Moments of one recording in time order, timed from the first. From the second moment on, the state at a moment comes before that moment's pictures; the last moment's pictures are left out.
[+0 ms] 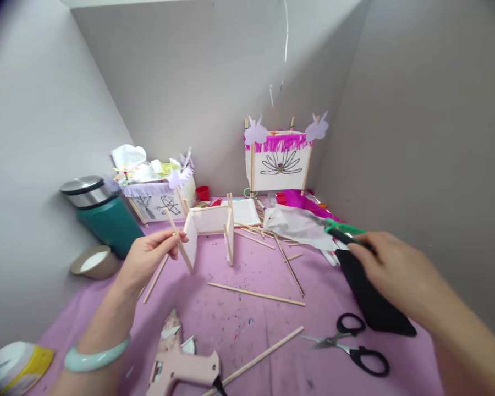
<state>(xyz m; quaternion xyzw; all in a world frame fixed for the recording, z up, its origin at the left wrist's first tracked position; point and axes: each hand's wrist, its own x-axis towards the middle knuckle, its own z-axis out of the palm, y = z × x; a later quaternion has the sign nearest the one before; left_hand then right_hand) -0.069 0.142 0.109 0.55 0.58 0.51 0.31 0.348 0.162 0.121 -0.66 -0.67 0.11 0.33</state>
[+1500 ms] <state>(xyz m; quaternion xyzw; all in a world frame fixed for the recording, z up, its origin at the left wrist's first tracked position) -0.072 0.146 0.103 0.55 0.55 0.54 0.31 0.257 0.180 0.025 -0.30 -0.53 0.71 0.35</state>
